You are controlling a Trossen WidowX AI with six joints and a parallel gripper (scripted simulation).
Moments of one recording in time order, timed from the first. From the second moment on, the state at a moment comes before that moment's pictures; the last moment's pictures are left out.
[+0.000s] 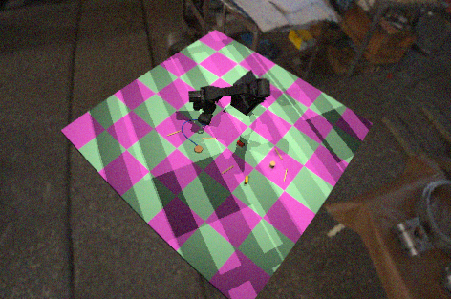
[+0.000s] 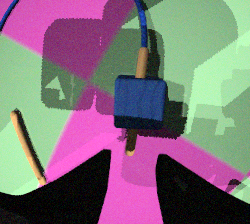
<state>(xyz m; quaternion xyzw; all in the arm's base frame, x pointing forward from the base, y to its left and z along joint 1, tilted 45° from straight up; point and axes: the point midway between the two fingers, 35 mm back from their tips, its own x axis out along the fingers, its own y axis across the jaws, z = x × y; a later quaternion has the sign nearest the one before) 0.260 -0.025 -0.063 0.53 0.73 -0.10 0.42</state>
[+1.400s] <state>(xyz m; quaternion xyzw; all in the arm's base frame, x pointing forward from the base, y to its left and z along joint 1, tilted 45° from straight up) 0.254 0.007 -0.092 0.53 0.73 -0.10 0.42</state>
